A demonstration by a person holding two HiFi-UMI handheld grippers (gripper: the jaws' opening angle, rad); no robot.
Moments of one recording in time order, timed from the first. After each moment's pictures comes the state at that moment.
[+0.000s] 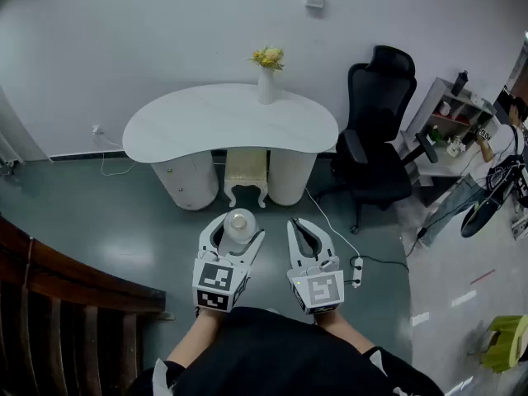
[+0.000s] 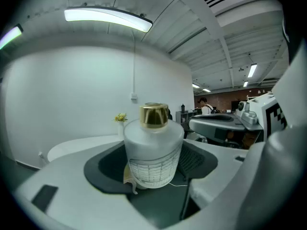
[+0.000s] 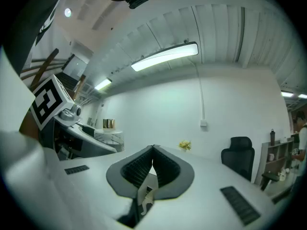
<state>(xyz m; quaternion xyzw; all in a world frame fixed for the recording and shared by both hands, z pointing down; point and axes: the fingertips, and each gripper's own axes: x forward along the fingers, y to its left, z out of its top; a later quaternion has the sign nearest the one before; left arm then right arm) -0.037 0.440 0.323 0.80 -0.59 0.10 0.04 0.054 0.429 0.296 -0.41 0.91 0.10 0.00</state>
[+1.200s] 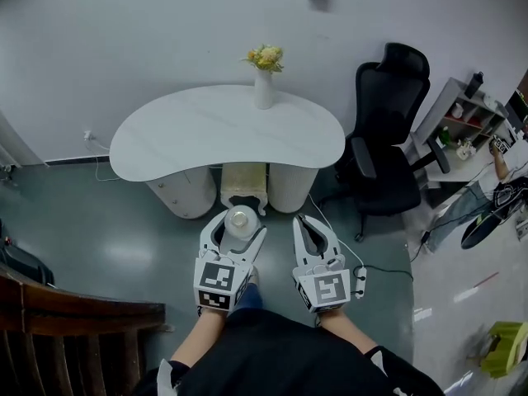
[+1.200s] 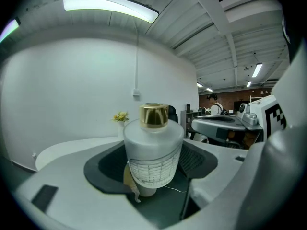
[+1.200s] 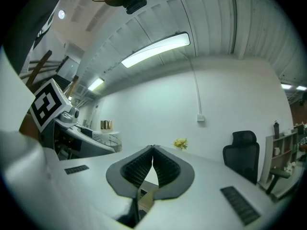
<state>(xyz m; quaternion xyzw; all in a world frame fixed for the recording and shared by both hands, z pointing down) -0.049 0.298 0.340 0.80 -0.59 0.10 0.04 0.051 0.287 0.311 -0.42 0.90 0.09 0.02</state>
